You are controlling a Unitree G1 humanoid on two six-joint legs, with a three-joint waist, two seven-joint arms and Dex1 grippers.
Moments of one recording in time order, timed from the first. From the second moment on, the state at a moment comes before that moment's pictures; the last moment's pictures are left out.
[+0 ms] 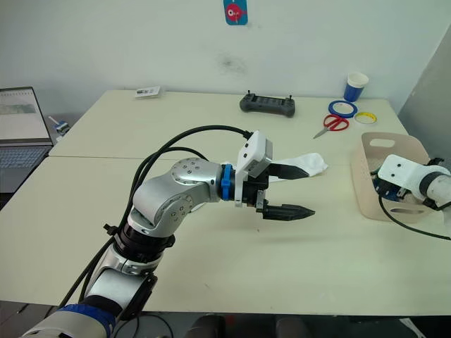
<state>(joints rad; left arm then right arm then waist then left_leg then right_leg) -0.84 0.28 -0.31 -0.19 -0.51 0.75 -0.95 -0.41 -1.13 0.06 0.16 -0.19 0.23 0.68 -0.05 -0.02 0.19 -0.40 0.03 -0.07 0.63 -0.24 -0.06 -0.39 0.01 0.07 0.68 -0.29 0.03</state>
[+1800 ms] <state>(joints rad) -0.01 0.61 0.12 -0.15 -0.36 0.28 -0.86 0.24 -0.49 0.03 -0.78 0.16 0.53 0.47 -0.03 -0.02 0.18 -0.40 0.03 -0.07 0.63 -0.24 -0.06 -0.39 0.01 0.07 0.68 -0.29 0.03</state>
